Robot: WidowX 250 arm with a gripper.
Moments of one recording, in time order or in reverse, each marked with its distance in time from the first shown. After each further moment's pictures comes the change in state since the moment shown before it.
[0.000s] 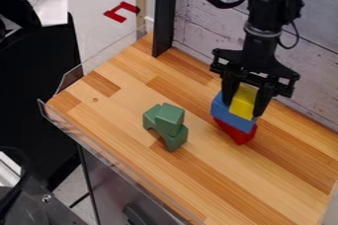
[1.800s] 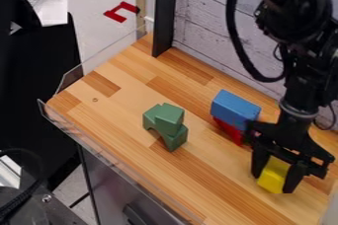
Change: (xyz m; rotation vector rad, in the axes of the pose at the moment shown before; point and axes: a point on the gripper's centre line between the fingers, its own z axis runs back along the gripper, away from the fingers) arm -0.044 -0.068 -0.060 -0.048 0.114 -0.104
